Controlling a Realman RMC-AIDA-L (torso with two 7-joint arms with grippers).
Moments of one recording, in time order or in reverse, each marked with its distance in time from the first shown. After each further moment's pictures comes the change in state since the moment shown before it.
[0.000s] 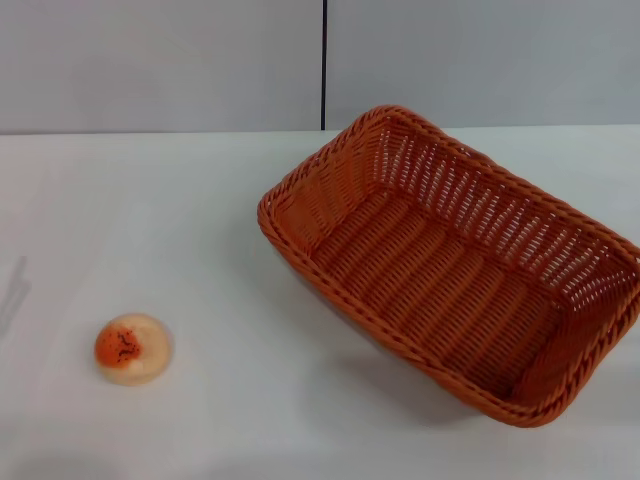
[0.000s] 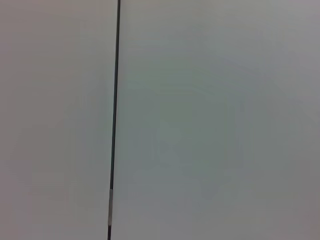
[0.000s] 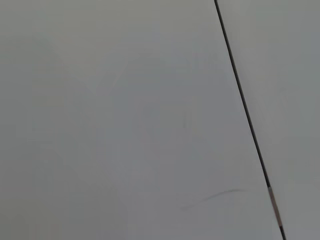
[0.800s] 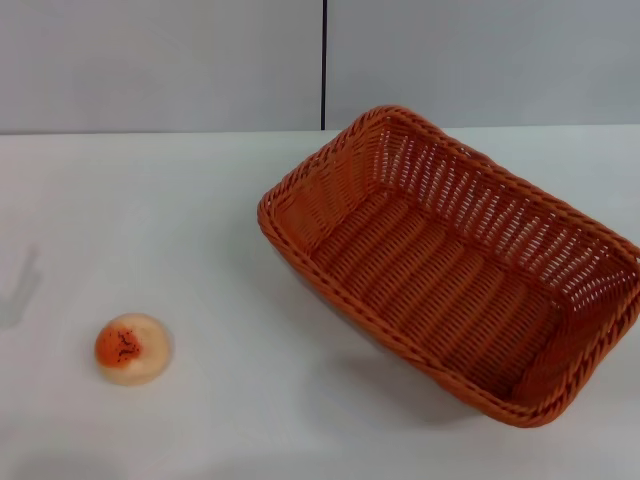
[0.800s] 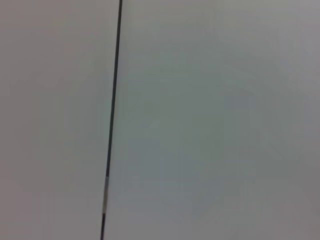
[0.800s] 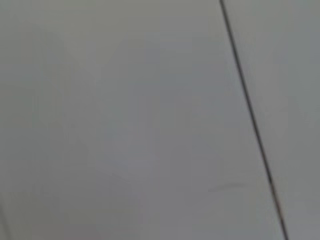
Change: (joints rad) left arm -0.029 -0.003 -0.002 -0.042 -0.006 -0.049 0.011; right arm 0.005 -0.003 -0.051 -0.398 -0.133 0.061 0.406
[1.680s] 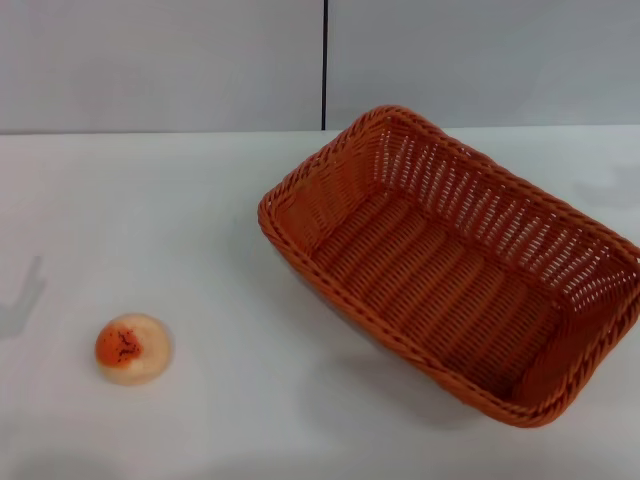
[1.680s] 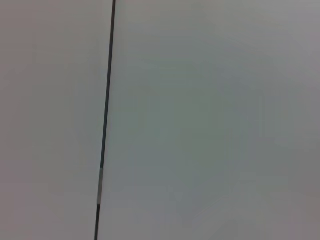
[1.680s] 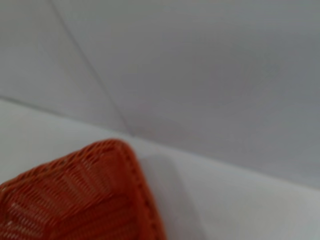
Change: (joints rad) left arm 0.014 0.001 0.019 -0.012 0.005 0.004 0.001; right arm 0.376 -0.167 -0.667 -0.575 -0.557 0.168 1.092
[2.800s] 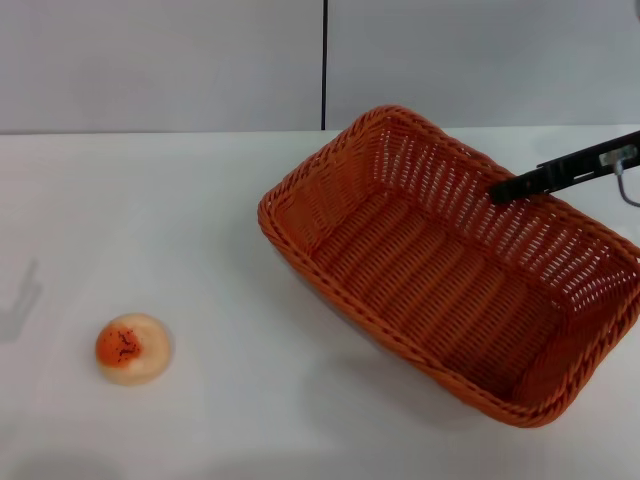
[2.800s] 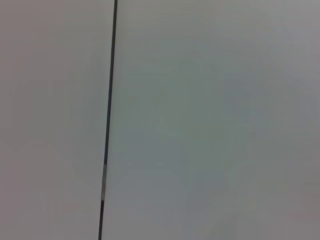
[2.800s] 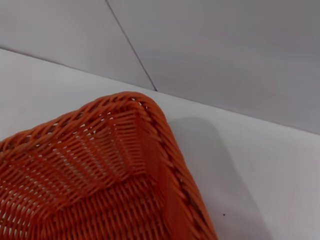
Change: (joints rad) left arm 0.011 -0.001 0.000 0.000 -0.001 -0.004 0.017; right arm 0.122 0.133 -0.180 0.414 -0.114 -0.405 -0.044
